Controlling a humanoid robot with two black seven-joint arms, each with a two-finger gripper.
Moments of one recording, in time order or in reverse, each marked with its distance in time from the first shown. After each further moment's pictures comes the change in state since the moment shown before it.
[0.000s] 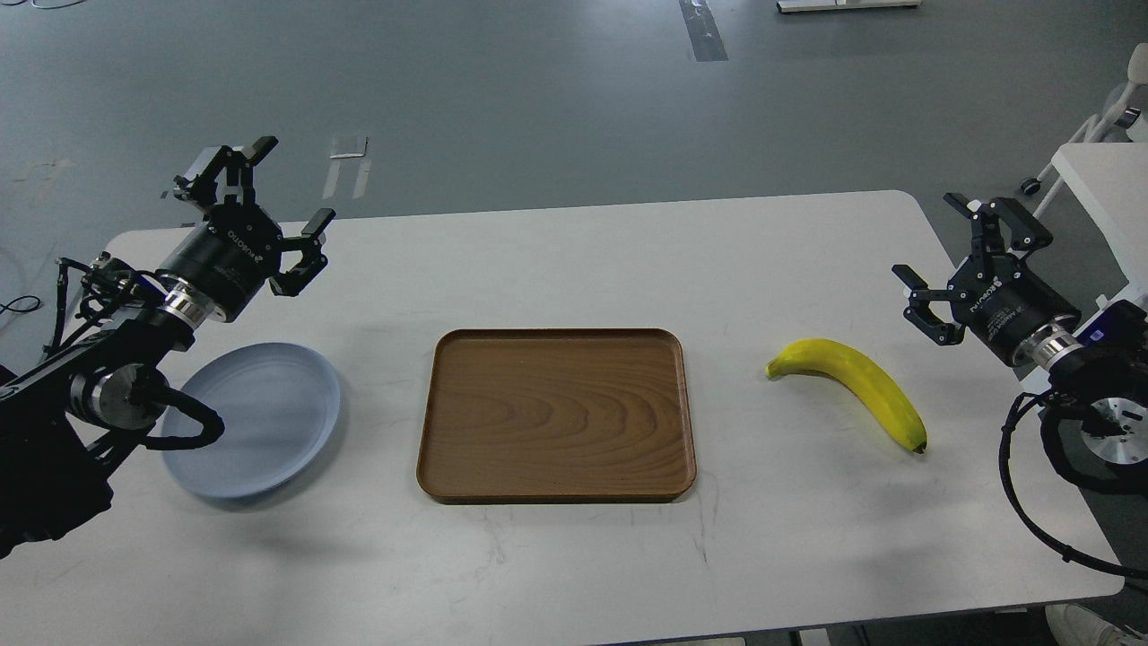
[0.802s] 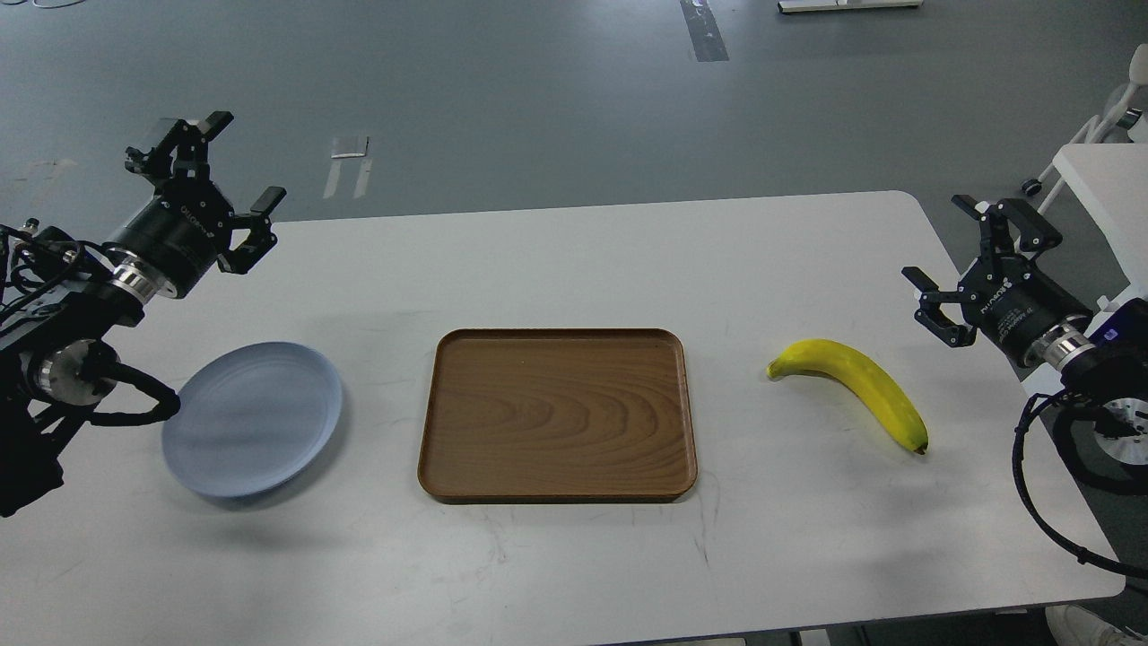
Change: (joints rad) left arm -0.077 0.054 0.011 0.070 0.149 0.000 0.000; right arm 0.006 -0.016 -0.006 -0.004 -0.004 0.000 0.000
